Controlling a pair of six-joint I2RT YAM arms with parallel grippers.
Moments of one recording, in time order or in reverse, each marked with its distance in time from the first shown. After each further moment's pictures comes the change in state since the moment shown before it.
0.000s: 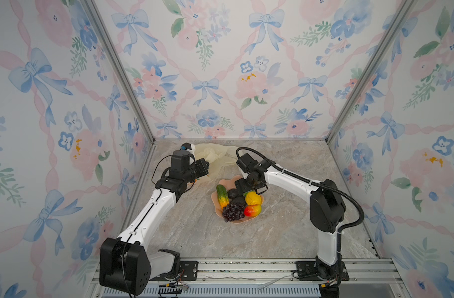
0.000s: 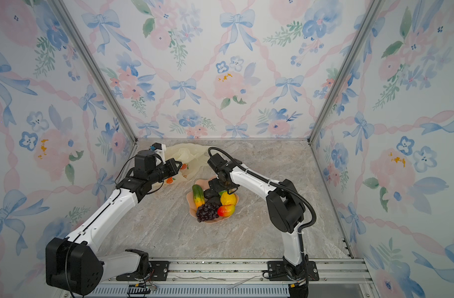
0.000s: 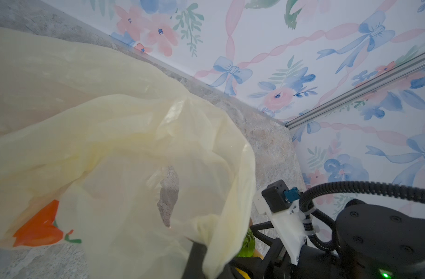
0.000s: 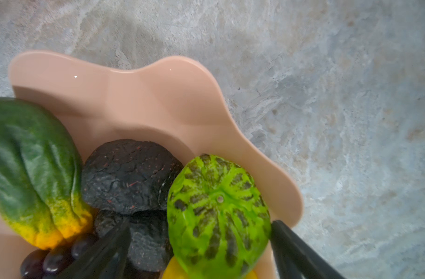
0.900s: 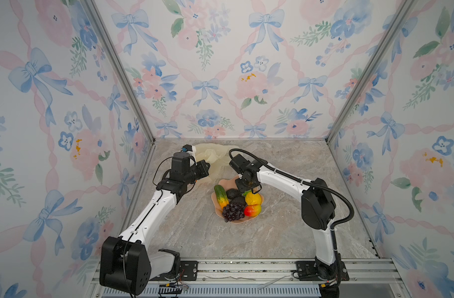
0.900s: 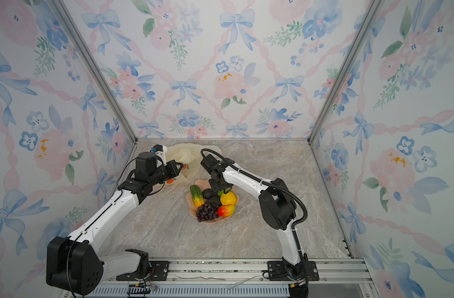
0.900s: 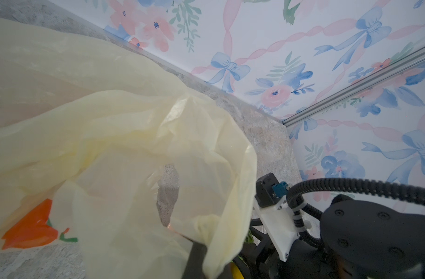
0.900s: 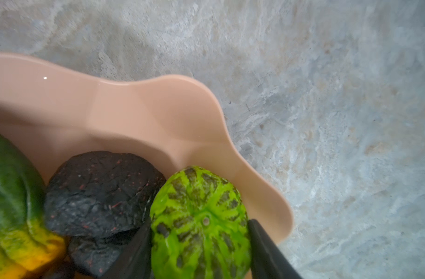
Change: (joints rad) left arm 0.001 0.000 -0.033 0.042 0.019 -0.003; right arm 0.051 0.079 0.131 -0.074 0.135 -0.036
